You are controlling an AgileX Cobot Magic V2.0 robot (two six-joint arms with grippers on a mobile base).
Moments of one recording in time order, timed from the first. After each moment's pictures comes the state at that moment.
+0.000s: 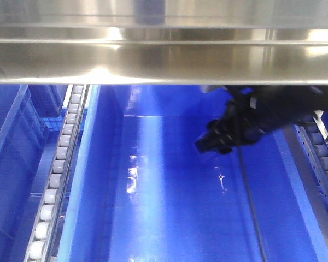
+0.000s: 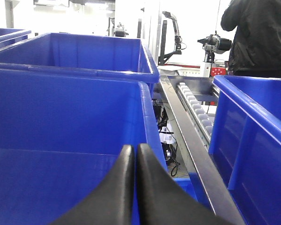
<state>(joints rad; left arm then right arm) 0.01 -0.01 0.03 0.05 0.00 -0.15 0.44 1.56 -1.28 0.10 0.85 -0.19</state>
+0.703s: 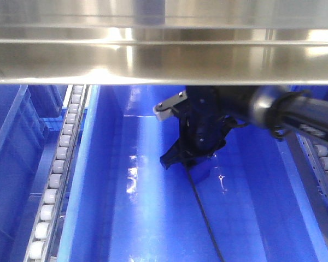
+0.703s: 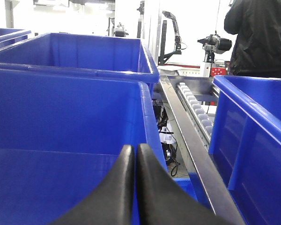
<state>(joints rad) 0.01 -0.01 0.03 0.05 0.00 -0.15 0.57 1.95 -1.54 -0.14 1.07 0.07</state>
